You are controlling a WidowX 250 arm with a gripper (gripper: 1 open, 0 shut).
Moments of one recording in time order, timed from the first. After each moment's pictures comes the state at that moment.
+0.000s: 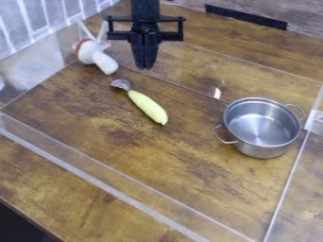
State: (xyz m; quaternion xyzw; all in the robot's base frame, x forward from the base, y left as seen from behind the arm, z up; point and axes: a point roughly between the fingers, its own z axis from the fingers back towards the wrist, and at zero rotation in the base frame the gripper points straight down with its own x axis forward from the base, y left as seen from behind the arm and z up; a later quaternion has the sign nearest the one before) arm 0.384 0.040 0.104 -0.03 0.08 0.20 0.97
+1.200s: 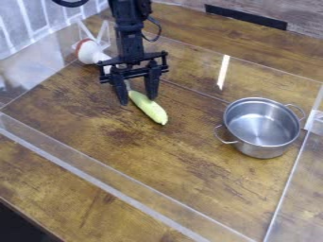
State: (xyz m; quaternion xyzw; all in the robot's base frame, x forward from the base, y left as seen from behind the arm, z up) arm 0.374 0.054 0.048 -0.04 0.11 0.43 0.89
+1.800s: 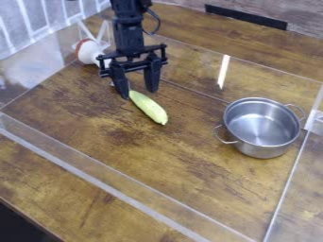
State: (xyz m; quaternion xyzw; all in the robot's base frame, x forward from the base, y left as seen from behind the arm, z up) arm 0.378 0.063 0.058 -0.04 0.10 0.49 0.86
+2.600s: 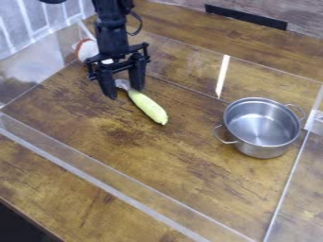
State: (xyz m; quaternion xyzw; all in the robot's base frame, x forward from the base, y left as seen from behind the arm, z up) arm 0.379 0.082 0.048 -0.04 0.08 0.56 0.83
